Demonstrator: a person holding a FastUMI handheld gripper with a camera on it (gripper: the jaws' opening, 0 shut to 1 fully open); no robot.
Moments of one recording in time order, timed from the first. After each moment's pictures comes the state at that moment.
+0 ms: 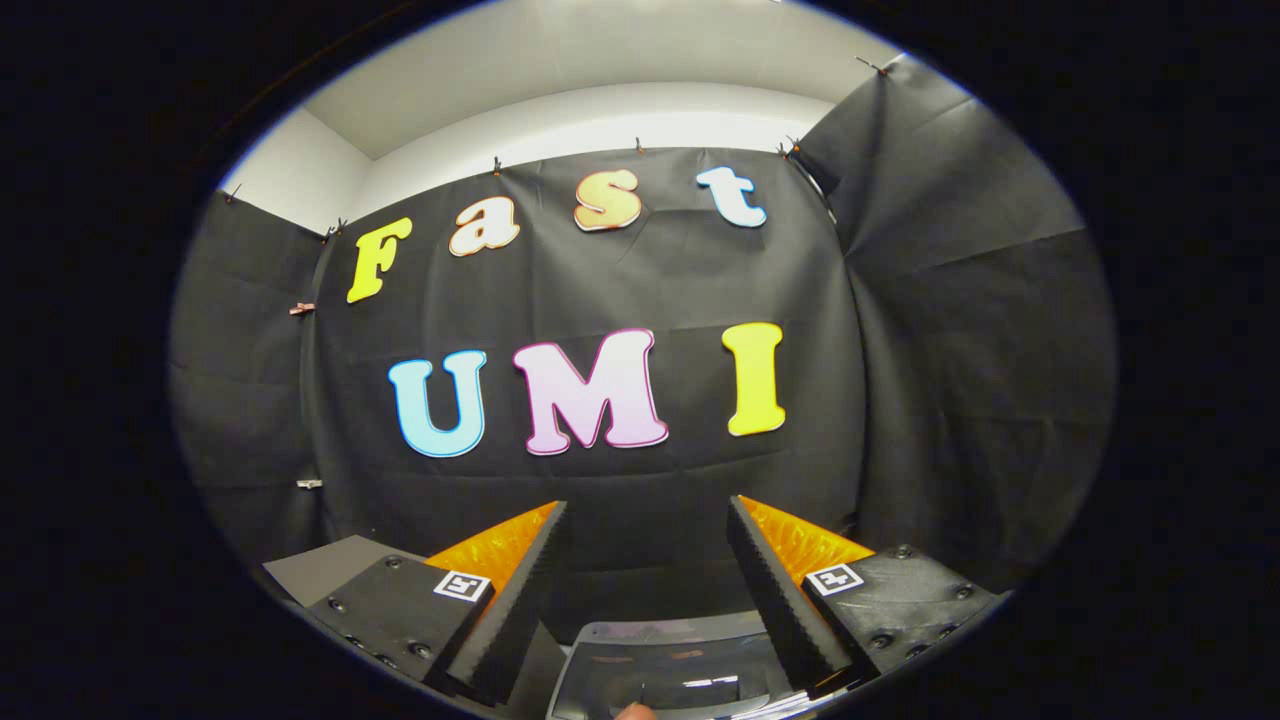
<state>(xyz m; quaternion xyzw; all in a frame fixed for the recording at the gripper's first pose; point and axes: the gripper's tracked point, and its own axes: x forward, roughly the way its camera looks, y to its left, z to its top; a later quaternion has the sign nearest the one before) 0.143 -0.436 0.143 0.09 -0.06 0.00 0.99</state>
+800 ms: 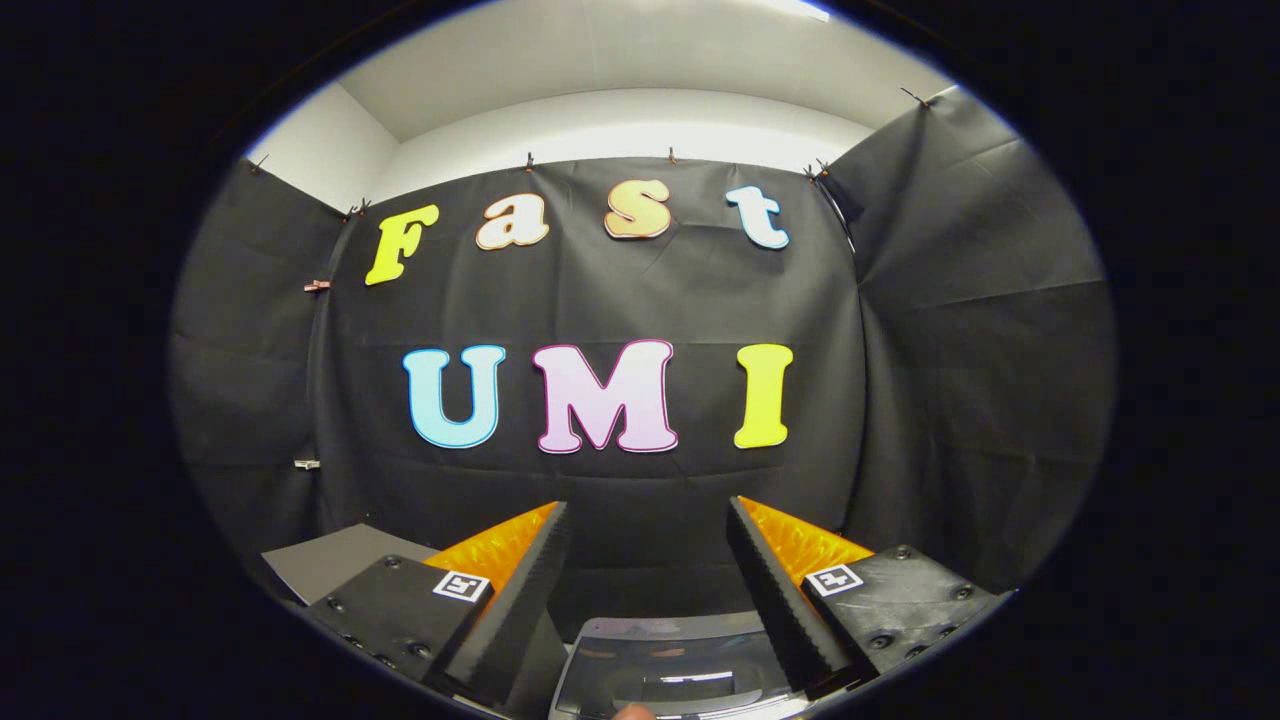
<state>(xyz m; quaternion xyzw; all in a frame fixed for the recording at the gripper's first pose) 0.119 -0.394 0.163 0.05 -0.06 -0.01 1.00</state>
